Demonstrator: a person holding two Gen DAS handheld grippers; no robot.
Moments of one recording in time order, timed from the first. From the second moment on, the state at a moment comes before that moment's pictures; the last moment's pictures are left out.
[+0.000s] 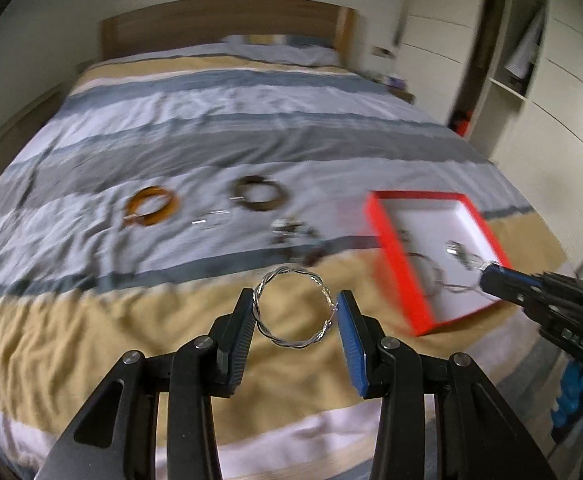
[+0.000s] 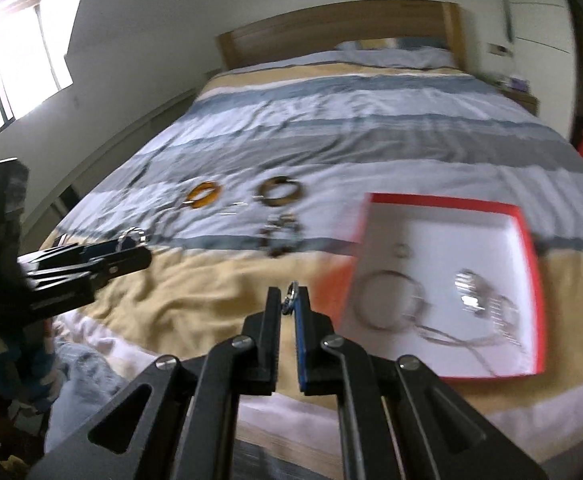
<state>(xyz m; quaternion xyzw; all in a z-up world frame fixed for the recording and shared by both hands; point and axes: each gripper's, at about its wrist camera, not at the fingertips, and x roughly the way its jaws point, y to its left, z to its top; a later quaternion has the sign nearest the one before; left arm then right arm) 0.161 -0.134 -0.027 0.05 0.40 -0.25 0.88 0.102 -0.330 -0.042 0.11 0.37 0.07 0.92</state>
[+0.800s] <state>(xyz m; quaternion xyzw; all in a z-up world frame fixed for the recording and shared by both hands) 0.177 -0.342 -0.121 0.14 0.48 -0.34 0.80 0.114 -0.458 -0.133 0.13 0.45 -0.04 0.88</state>
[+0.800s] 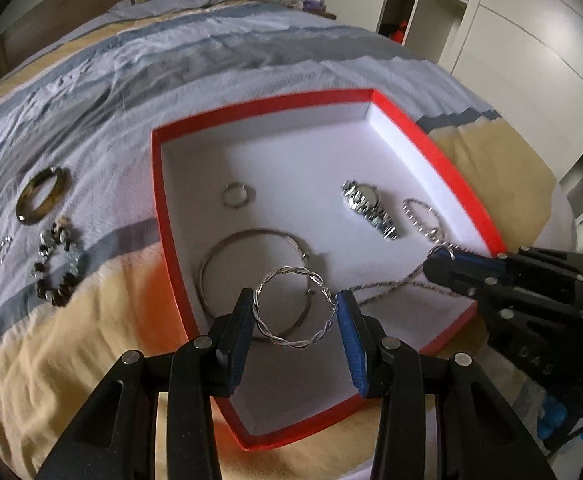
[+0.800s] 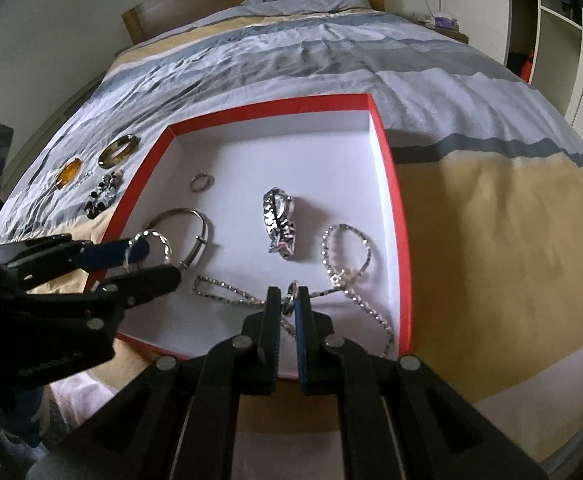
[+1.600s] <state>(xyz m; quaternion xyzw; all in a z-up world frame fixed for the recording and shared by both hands) 0.122 -0.294 -0.050 0.14 0.41 -0.34 0.83 0.055 -0.456 -0.073 0.15 0.40 -0.06 0.90</state>
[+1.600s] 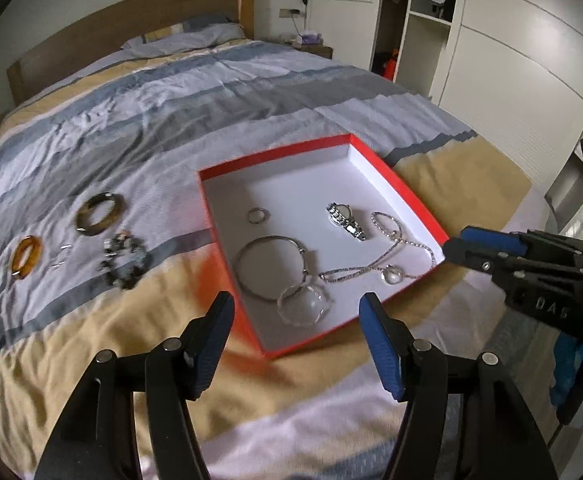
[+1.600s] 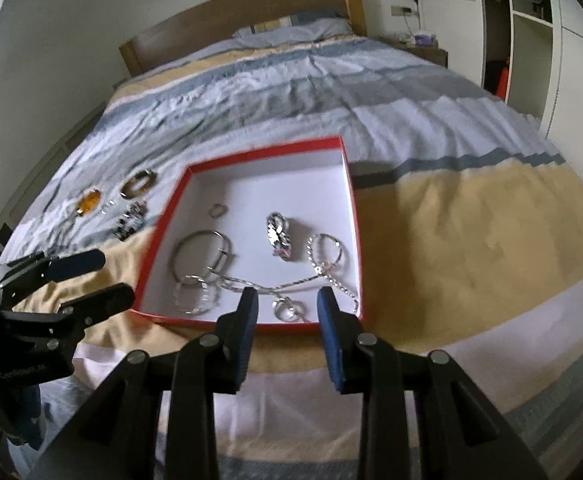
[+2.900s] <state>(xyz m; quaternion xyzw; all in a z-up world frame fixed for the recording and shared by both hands) 0.060 -0.043 0.001 0.04 0.34 -0.12 0.93 0.055 -0.278 0.002 0.08 0.35 0.06 0.93</state>
